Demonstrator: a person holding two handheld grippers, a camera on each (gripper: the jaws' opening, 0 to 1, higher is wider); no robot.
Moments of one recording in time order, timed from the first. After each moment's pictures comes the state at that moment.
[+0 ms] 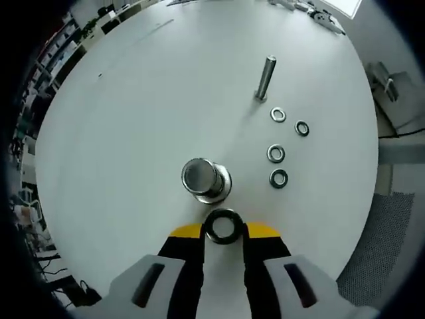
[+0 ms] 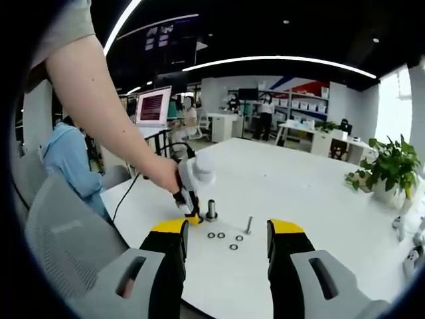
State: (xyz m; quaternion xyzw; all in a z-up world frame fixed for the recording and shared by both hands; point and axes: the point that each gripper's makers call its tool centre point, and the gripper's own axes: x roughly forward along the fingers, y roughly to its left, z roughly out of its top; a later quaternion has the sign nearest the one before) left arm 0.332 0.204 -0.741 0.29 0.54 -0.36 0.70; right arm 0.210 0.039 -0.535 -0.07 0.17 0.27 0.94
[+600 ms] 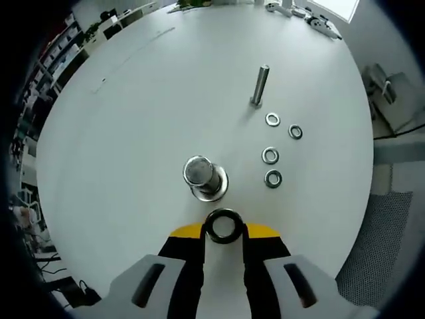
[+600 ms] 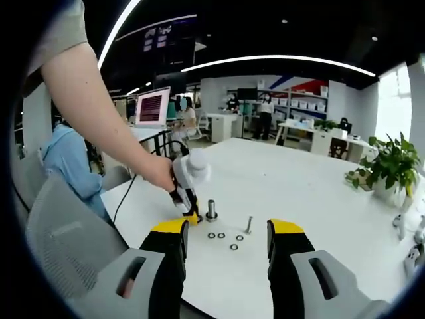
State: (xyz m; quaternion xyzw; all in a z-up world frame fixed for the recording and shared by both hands) left arm 0.329 0.203 -0.732 0.29 0.53 -0.37 0.70; right arm 0.211 0.038 -0.535 -0.07 0.17 0.27 0.94
